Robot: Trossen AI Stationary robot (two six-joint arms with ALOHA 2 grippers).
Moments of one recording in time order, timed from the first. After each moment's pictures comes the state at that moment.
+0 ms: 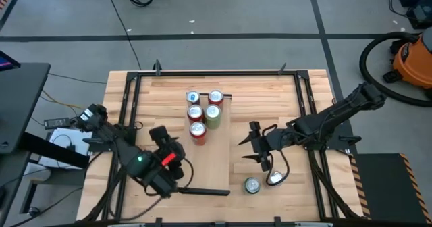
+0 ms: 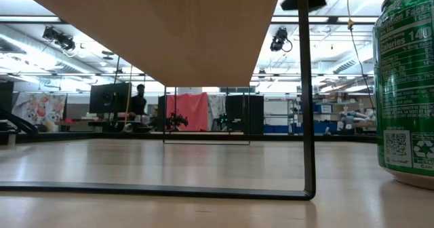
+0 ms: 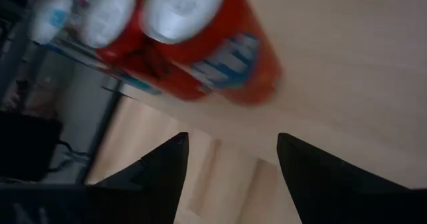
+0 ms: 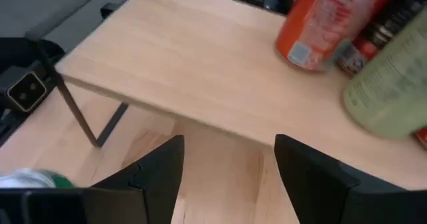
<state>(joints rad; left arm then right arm) -0.68 1.70 1.70 -1.58 -0.81 -0.94 0.40 1.24 0.86 -0.20 0.24 -0.04</state>
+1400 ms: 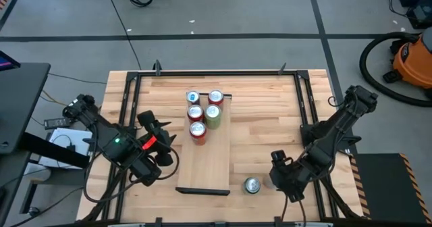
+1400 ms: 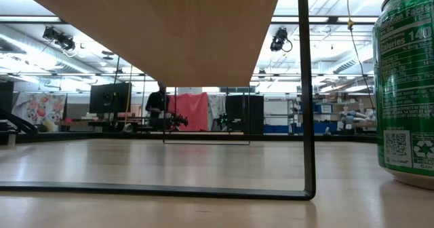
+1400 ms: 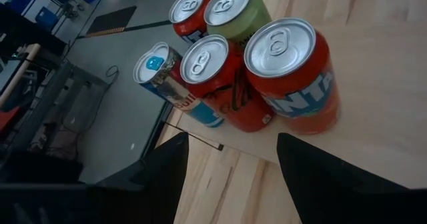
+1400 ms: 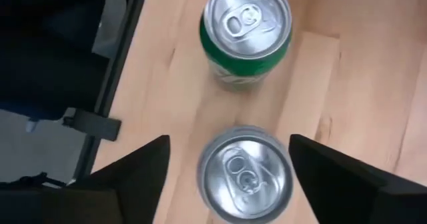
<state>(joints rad) -0.69 1.49 1.61 -1.57 -1.00 -0.82 0.81 1.41 1.11 -0.85 0.16 0.53</state>
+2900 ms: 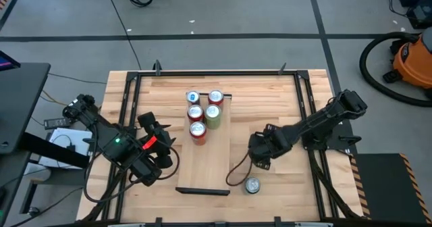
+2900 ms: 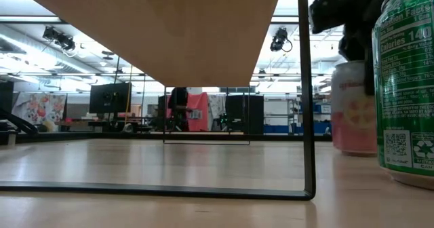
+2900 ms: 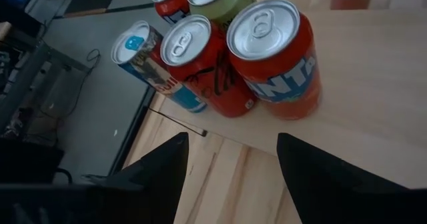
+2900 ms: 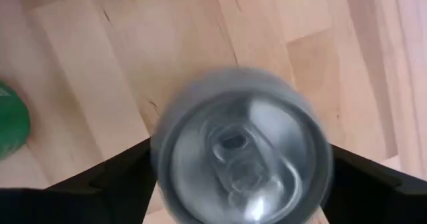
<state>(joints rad) -0.69 1.49 1.61 -1.56 -0.92 -0.85 0.40 1.58 1.11 -1.05 0.22 0.74</state>
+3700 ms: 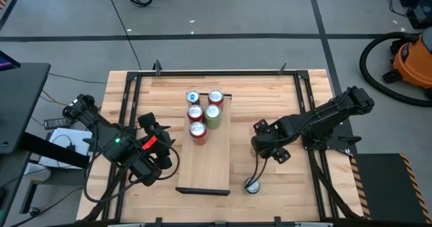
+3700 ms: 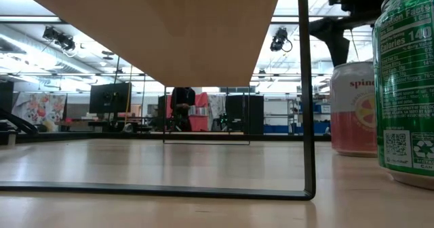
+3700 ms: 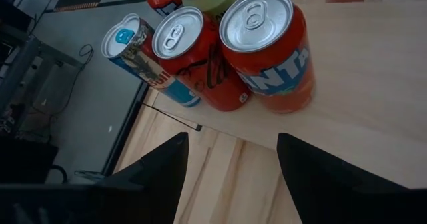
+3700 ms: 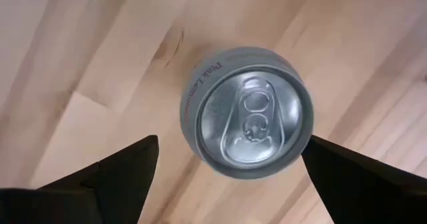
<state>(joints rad) -0.69 1.49 1.61 -1.56 -0.88 -0.85 0.33 1.47 1.13 -1.12 0.11 -0.24</state>
